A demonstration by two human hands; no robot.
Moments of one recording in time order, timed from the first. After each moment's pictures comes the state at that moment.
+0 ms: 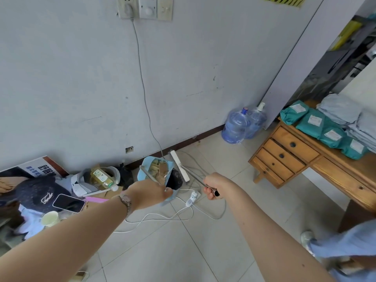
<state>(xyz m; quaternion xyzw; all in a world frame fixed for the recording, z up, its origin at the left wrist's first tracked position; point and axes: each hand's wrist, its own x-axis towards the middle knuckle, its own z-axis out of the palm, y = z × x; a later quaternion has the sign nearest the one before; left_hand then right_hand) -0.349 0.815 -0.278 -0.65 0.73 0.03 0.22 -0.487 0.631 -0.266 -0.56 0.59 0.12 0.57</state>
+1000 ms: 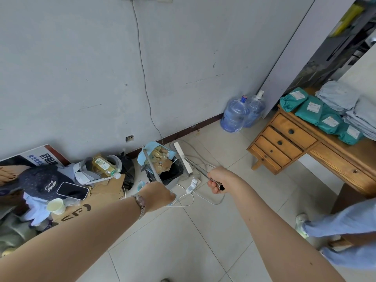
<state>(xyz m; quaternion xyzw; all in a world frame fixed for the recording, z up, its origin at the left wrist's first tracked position) -0.384 0.843 -0.300 -0.70 0.66 0.19 0.22 -0.507 0.651 -0.289 -0.54 0.61 0.11 0.57</state>
